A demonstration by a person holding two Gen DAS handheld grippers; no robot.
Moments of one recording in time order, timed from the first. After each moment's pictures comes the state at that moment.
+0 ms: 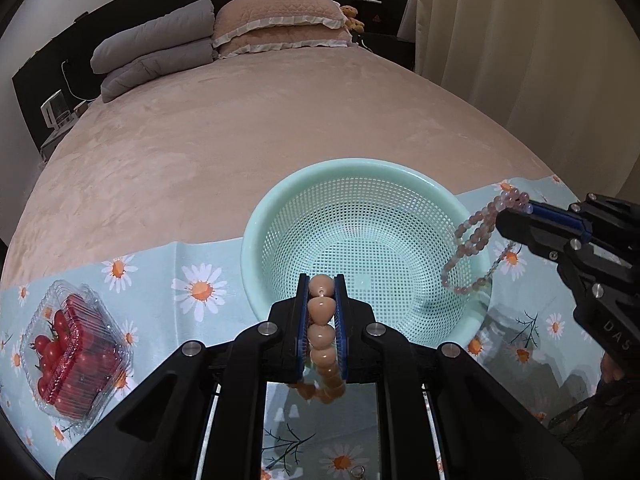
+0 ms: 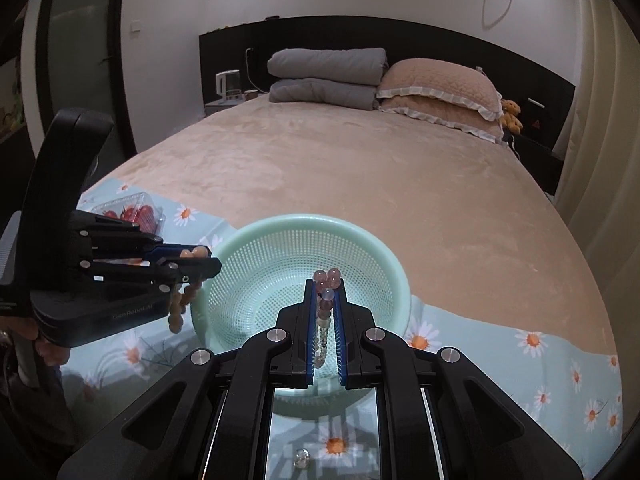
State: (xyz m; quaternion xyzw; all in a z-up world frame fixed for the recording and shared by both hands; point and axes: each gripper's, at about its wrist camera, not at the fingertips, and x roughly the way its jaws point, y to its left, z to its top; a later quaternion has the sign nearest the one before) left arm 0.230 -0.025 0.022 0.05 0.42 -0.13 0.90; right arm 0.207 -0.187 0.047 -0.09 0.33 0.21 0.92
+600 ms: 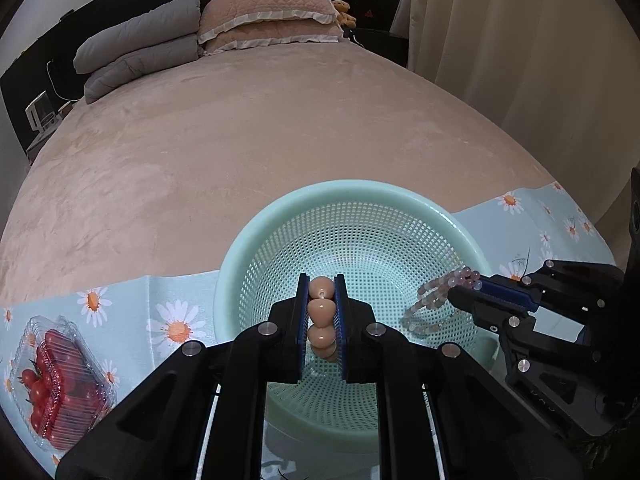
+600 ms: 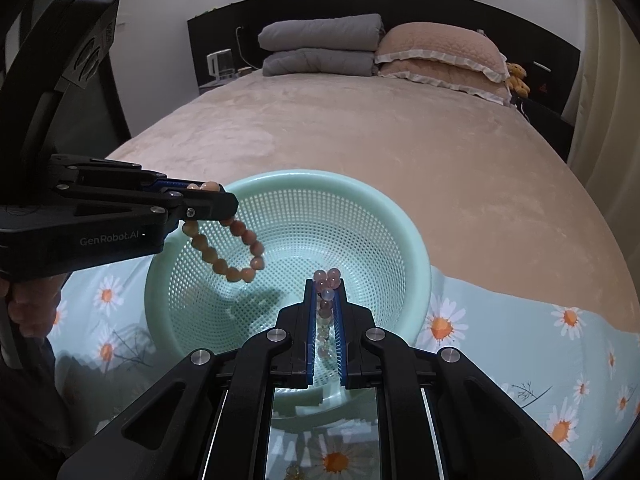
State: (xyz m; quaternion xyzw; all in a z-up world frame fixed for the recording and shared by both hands) left arm 0.272 -0.043 0.012 0.05 0.43 -0.14 0.89; right arm 0.244 -0.188 0.001 -0.07 0.37 0.21 0.90
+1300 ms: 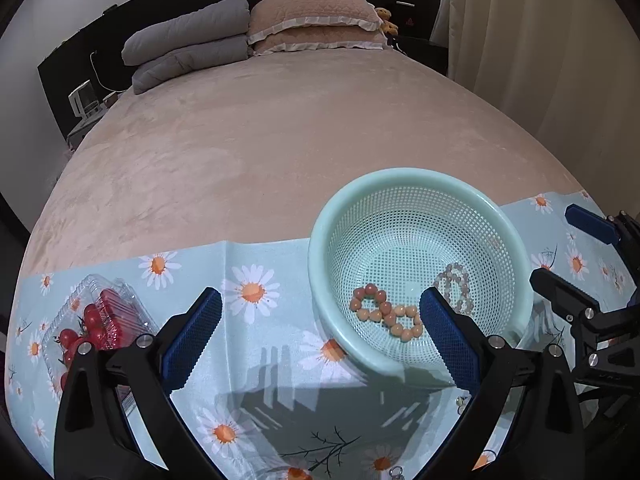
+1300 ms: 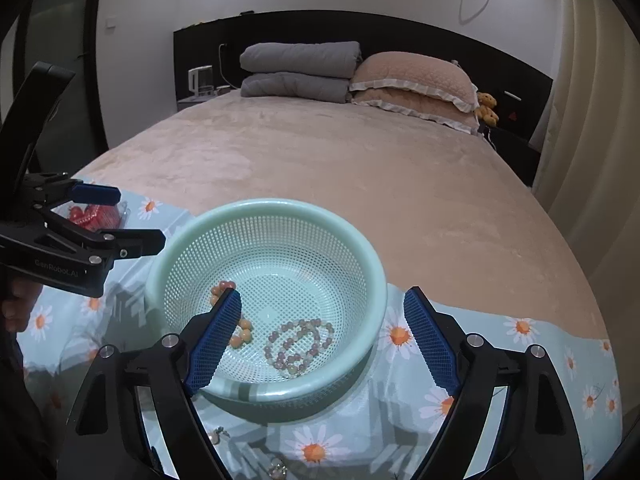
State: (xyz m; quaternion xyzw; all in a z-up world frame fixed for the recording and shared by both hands) left arm 0.233 0.008 0.030 0.05 0.42 -0.07 0.90; right arm 0.208 -0.192 0.038 -0.09 0.31 0.15 0.93
